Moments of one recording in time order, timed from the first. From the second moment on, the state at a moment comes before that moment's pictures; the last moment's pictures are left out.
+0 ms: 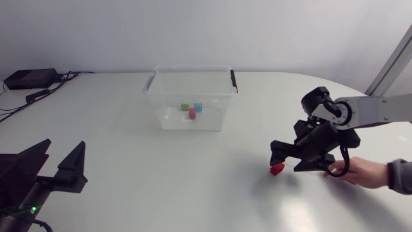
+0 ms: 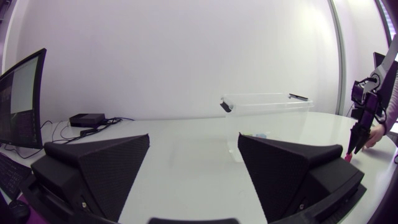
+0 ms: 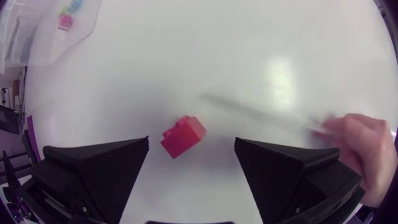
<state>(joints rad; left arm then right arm) 0.00 0.06 0.04 -0.02 0.04 0.05 0.09 1.67 0.87 -0.61 -0.19 0.26</state>
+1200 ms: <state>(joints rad) 0.00 0.06 0.04 -0.02 0.04 0.05 0.26 1.76 0.94 -0.62 -0.17 0.27</state>
